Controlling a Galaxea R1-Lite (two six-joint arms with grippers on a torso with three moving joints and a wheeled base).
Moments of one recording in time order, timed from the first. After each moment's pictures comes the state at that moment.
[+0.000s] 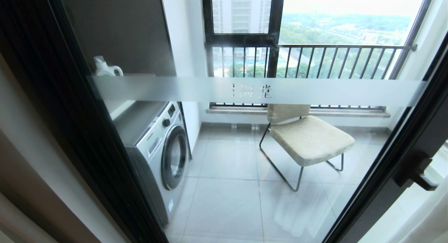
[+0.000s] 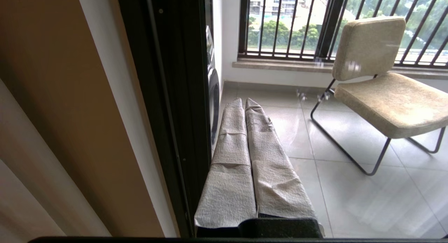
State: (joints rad) left arm 0.00 0.00 0.00 -0.05 0.03 -0.02; right arm 0.00 0.00 0.00 0.00 0.02 -0.04
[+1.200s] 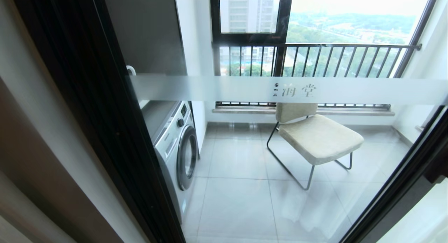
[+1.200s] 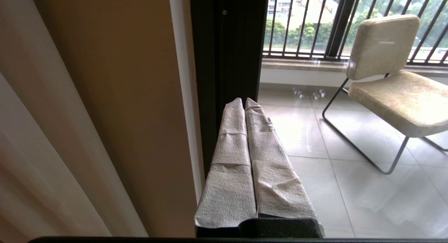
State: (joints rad) left arm 0.00 0.00 0.00 -0.05 0.03 -0.02; right arm 0.00 0.00 0.00 0.00 0.02 -0.04
